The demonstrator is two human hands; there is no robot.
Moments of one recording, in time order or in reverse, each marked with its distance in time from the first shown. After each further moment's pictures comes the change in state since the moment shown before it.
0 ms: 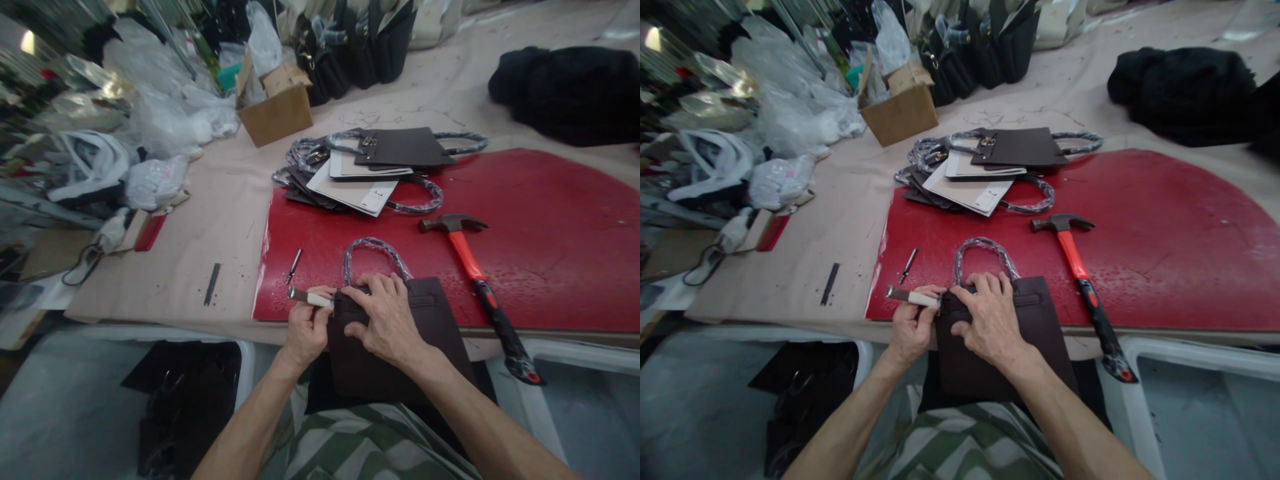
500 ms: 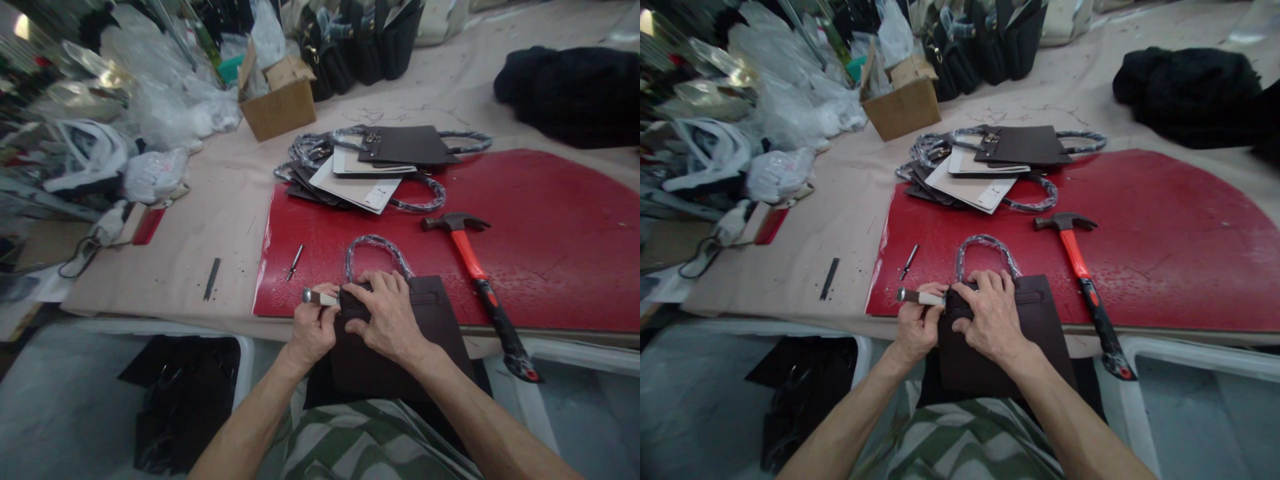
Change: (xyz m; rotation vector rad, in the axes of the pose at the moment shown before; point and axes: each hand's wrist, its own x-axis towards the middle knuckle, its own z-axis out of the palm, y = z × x) left_hand -0.003 0.000 0.006 0.073 0.015 0.068; right_hand 0.001 0.000 0.001 -0.010 -0.007 -0.009
